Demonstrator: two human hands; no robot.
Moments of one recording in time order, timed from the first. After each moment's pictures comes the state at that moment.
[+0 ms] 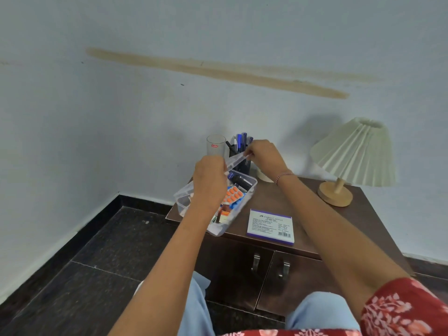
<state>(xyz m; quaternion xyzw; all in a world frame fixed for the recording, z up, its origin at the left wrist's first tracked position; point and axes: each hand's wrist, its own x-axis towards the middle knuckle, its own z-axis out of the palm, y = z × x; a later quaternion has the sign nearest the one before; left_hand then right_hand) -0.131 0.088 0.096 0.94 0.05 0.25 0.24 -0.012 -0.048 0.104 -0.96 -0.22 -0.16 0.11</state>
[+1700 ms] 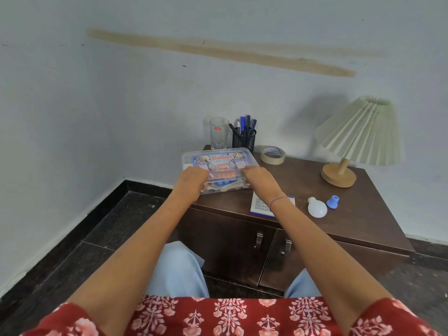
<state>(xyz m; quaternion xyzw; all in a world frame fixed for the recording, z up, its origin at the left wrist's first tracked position) -0.111 0.156 0.007 0.98 0.03 0.07 0.17 -0.064 -0.040 0.011 -0.97 -0.24 -0.06 0.00</state>
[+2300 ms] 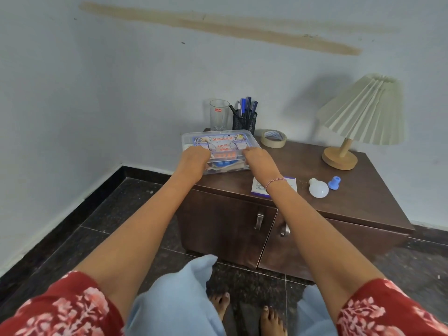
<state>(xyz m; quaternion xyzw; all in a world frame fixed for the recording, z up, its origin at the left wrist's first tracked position) -0.122 0.143 0.016 0.99 0.00 0.10 0.05 -0.074 -0.034 0.005 -0.97 -0.21 -0.10 0.00</state>
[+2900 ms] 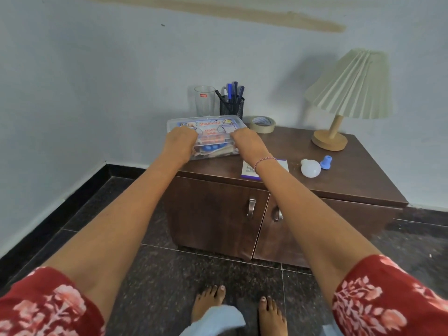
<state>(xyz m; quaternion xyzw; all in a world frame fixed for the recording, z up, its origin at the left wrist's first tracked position) -0.104 0.145 0.006 0.99 -0.03 0.14 -0.08 -0.068 -0.034 -0.002 -0.97 -0.21 -0.14 -0.02</state>
